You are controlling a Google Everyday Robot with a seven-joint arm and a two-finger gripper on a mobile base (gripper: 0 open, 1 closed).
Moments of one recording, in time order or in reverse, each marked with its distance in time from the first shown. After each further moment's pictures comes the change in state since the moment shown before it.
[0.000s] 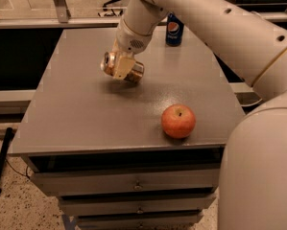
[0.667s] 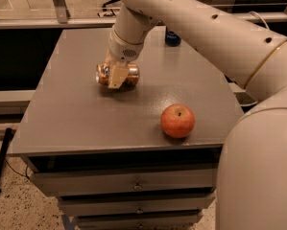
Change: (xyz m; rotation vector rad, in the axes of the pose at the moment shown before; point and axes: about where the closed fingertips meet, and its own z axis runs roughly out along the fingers) arm -0.013 0.019 0.025 -0.053 0.030 -0.066
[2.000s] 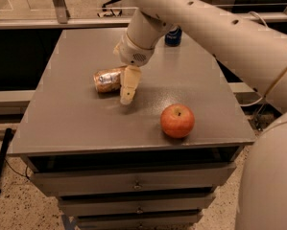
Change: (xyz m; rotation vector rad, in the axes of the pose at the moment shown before) arm 0.014 0.014 -0.003 0.009 -0.050 0.057
